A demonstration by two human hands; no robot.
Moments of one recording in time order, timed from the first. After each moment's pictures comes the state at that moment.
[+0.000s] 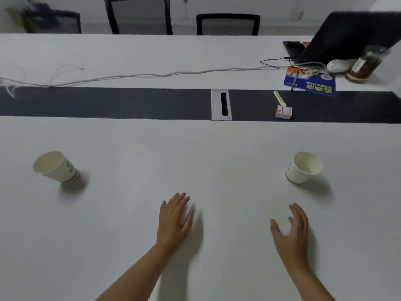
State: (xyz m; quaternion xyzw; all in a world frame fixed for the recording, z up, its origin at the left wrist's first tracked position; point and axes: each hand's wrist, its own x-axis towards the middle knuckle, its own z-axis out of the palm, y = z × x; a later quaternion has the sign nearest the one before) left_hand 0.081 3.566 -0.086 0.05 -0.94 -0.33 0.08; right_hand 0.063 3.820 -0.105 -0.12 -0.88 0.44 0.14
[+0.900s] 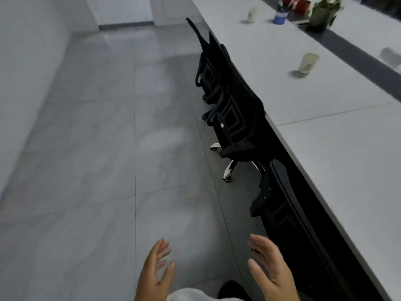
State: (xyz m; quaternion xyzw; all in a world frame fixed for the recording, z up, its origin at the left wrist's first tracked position) left_hand 0.766 3.367 -0.060 0.65 -0.46 -0.46 0.40; right_hand 0.540 3.392 -0.030 0.43 -0.63 0.42 -0.49
